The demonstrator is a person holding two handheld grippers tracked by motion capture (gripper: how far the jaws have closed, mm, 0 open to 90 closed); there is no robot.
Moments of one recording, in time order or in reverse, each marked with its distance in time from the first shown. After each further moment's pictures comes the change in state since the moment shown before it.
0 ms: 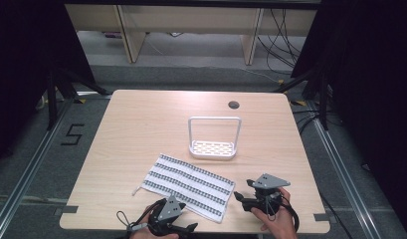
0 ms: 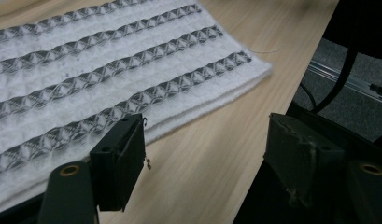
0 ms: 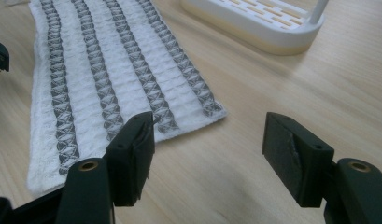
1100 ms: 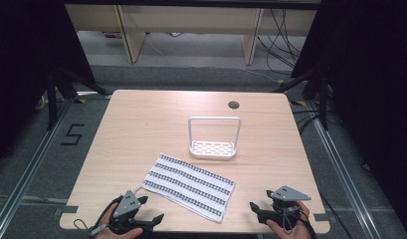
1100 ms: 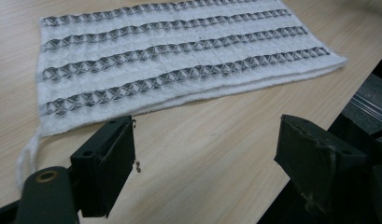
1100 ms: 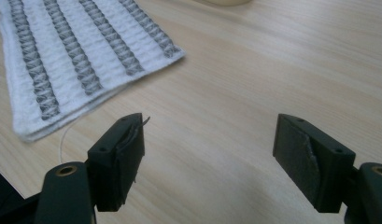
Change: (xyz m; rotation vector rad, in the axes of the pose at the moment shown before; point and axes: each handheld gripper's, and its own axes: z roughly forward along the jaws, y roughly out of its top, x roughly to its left) left arm 0.041 -0.041 -0.068 -0.076 0.159 -0.196; right arm -0.006 -0.035 -0.037 0.023 -0.078 0.126
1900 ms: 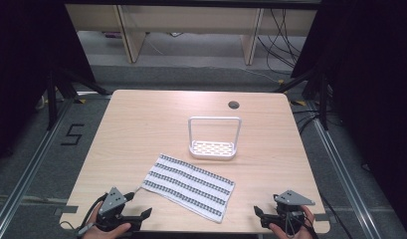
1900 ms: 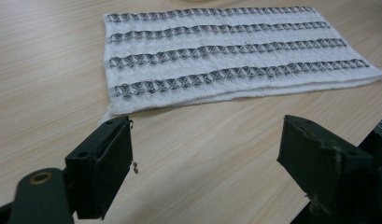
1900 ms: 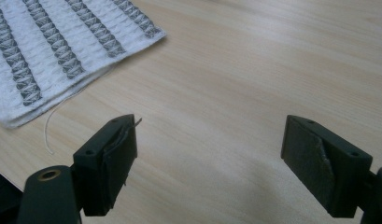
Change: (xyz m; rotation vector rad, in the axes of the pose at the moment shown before) left arm 0.025 -0.009 -0.018 -0.045 0.079 -0.083; right arm 0.000 -0.012 -0.010 0.023 -0.074 0.047
